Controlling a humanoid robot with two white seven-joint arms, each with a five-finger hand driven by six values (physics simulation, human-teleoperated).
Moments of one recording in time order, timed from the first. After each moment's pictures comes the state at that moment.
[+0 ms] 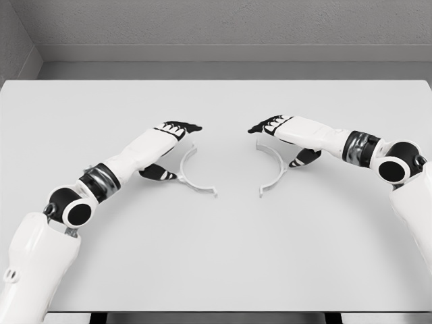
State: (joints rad) left arm -0.25 0.24 -0.22 -1.51 -0.73 -0.37 -0.40; right arm -0.52 -0.43 0.33 -1.27 0.59 -0.60 0.61
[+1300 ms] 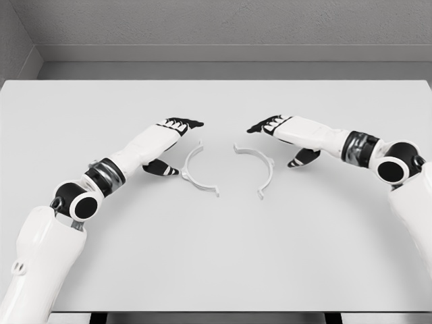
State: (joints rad) left arm -0.29 0.21 -0.23 -1.47 -0.75 -0.35 -0.40; right arm -0.51 -0.42 0.32 -1.26 0.59 -0.60 0.61
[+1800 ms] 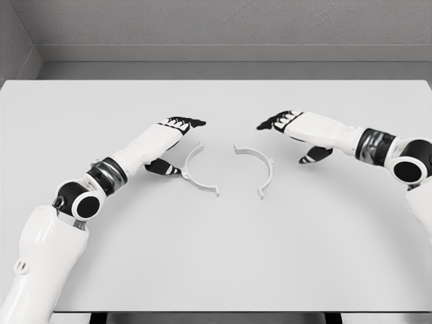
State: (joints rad) left arm -0.29 0.20 -0.23 -1.47 -0.75 -0.35 -0.41; right arm -0.49 -0.49 0.31 -1.33 0.58 -0.61 0.61
